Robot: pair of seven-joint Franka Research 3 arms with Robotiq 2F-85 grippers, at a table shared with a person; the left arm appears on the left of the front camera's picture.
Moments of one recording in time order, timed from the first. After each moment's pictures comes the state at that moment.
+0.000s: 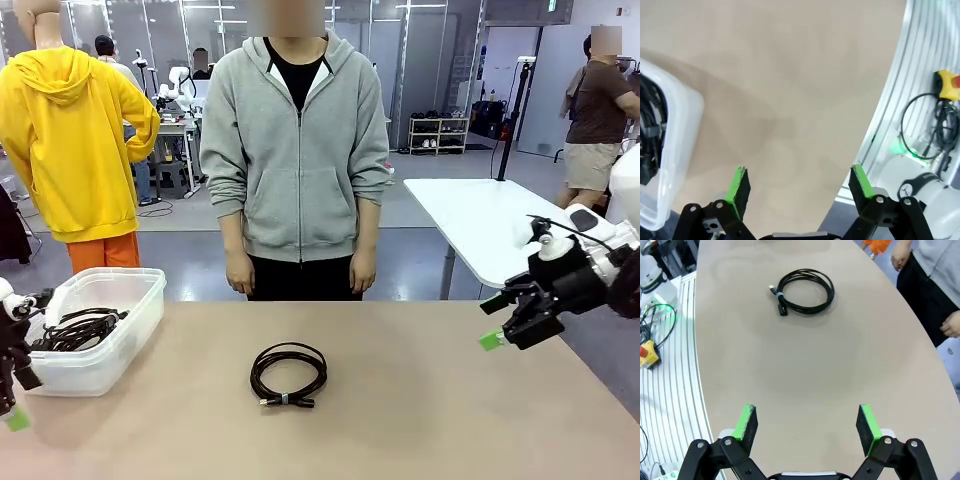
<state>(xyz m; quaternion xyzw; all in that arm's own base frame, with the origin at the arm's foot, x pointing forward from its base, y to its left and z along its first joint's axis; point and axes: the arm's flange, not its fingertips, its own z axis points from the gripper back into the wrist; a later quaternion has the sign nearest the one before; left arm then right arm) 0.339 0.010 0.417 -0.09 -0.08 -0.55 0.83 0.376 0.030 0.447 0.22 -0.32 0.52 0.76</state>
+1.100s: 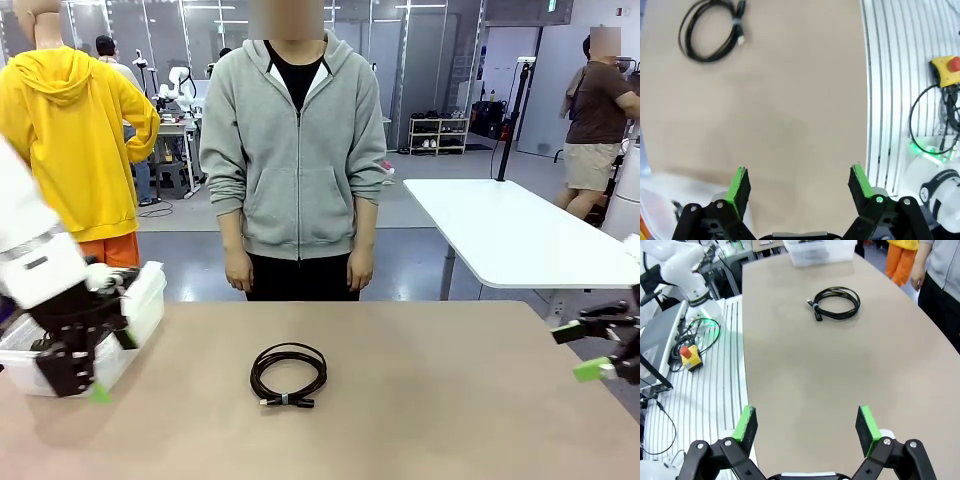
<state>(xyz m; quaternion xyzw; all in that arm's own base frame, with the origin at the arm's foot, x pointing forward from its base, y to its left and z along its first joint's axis) 0.320 -0.146 0.481 -0.03 -0.13 -0.73 0.68 0.325 -0.098 0.417 0.35 -0.36 0.50 0.71</state>
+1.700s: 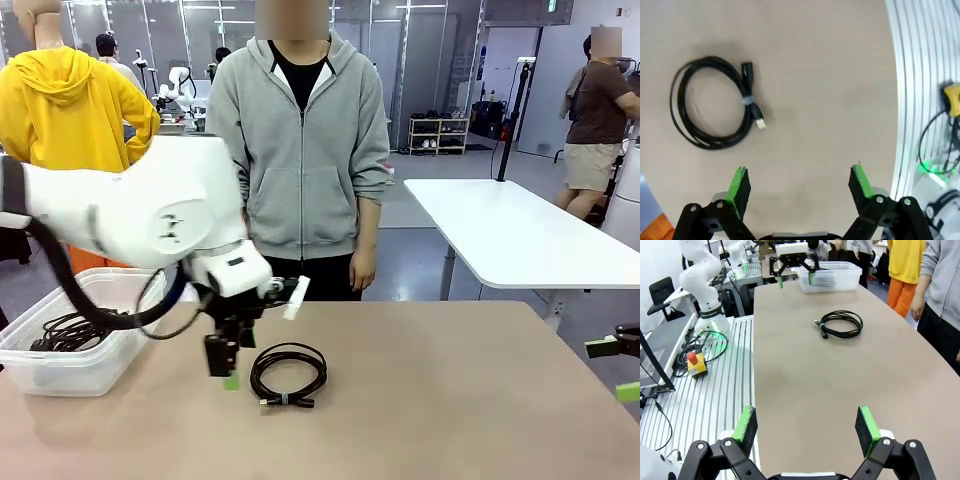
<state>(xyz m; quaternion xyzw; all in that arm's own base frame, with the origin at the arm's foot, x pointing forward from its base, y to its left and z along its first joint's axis) 0.404 -0.325 0.442 -0.02 -0.04 -0.75 0.66 0.298 -0.137 0.387 0.39 -0.43 0.49 0.65</state>
